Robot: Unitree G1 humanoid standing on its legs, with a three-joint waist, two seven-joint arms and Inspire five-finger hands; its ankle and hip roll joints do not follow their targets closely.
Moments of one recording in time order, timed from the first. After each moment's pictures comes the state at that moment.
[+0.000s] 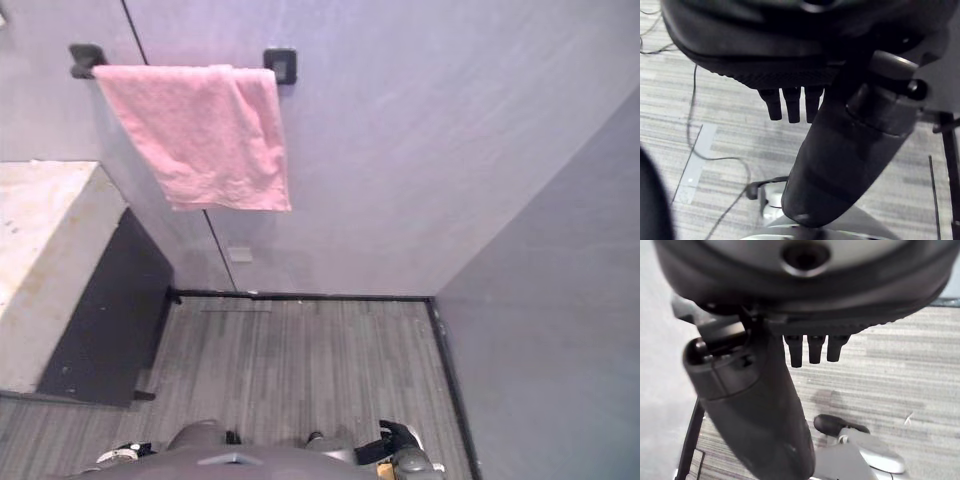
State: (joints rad) left arm -0.05 0.23 -0.10 1.39 -0.30 0.09 0.15; right arm 0.04 -0.25 0.26 1.21 0.19 -0.01 -0.12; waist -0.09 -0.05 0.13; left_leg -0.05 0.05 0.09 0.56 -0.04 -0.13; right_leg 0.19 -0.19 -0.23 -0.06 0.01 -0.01
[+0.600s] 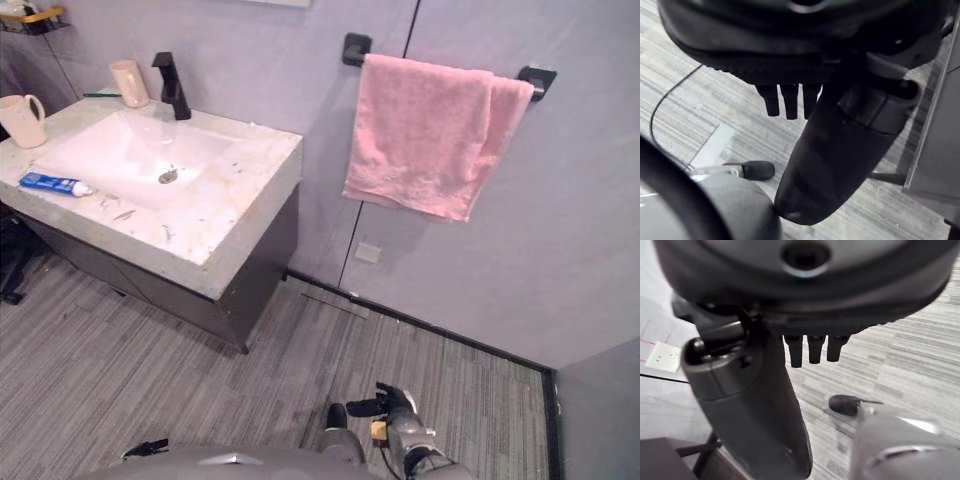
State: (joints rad) left arm 0.01 0.21 -0.15 1.33 -0.30 0.05 0.13; right arm -0.08 -0.19 0.19 1.25 0.25 0.00 -0.14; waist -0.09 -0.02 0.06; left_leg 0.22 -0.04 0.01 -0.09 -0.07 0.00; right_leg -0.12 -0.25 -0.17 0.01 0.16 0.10
